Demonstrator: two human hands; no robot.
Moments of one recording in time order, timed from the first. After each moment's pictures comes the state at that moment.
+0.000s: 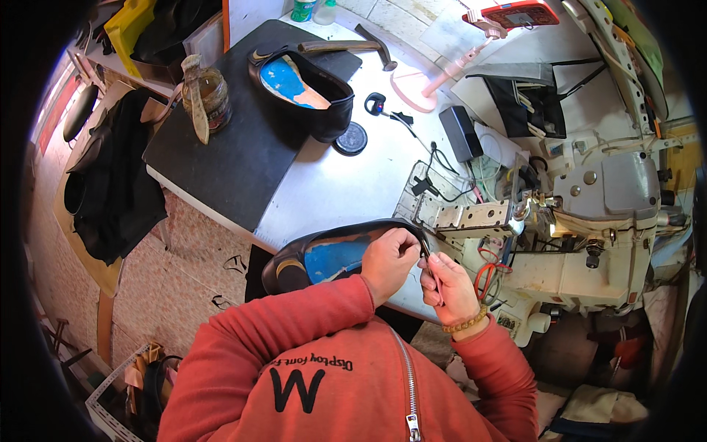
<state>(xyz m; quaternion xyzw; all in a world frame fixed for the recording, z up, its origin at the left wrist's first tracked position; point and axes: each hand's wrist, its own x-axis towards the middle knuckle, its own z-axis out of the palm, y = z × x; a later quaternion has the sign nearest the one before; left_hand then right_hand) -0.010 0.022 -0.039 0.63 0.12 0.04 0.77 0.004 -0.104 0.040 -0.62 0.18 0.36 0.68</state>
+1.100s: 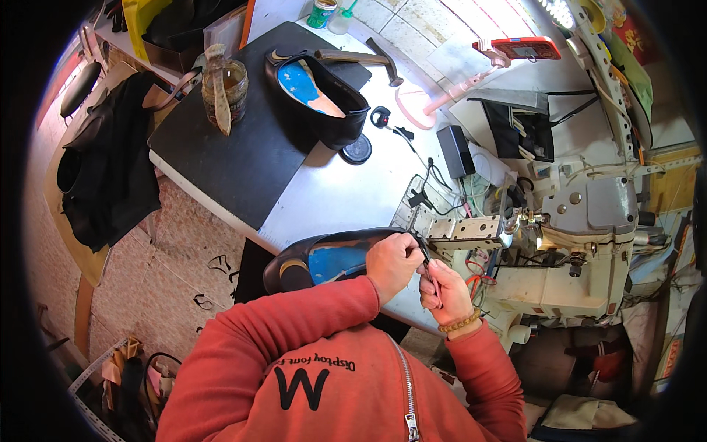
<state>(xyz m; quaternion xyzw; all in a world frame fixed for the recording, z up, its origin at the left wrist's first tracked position) -0.003 0.020 -0.036 0.68 0.13 0.11 0.71 0.007 -0.106 0.040 -0.61 0.17 0.37 0.68</state>
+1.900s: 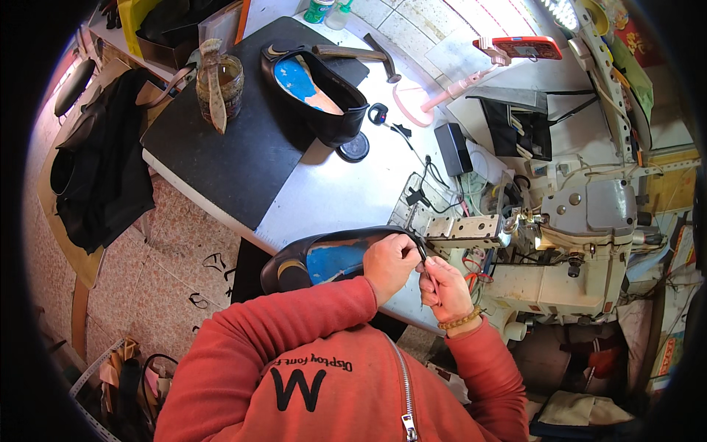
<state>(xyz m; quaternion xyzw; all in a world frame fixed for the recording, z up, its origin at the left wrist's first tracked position) -0.007 0.023 -0.037 0.66 0.12 0.10 0.74 0.011 -0.101 0.044 -0.66 0.17 0.36 0.64</state>
